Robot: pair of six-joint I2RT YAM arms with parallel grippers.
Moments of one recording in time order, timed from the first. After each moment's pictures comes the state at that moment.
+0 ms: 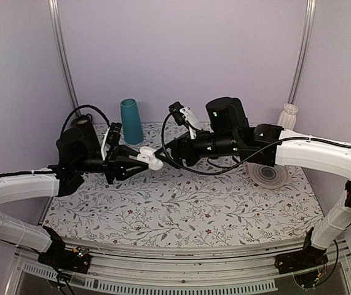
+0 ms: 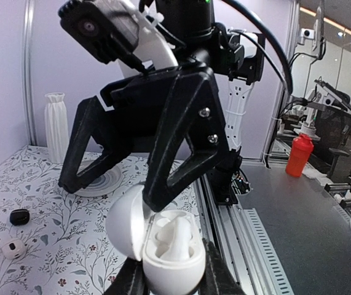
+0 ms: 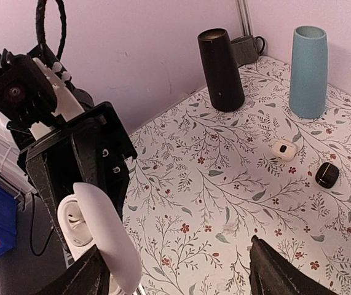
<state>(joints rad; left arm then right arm) -0.60 1.22 0.62 0.69 0.98 -0.18 1.03 1.60 1.41 -0.19 -0.17 0.27</state>
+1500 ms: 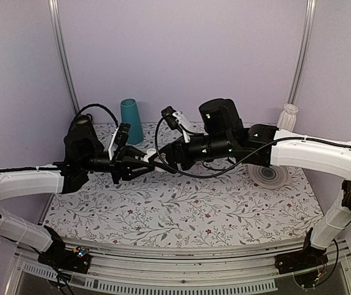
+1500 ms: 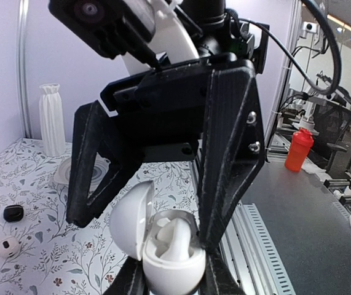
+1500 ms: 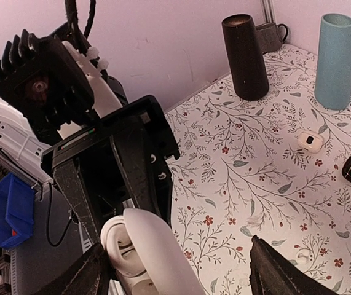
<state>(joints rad) -0.63 1.28 0.67 0.64 0.97 -0.14 1.05 1.63 1.44 -0.22 -0.24 0.30</state>
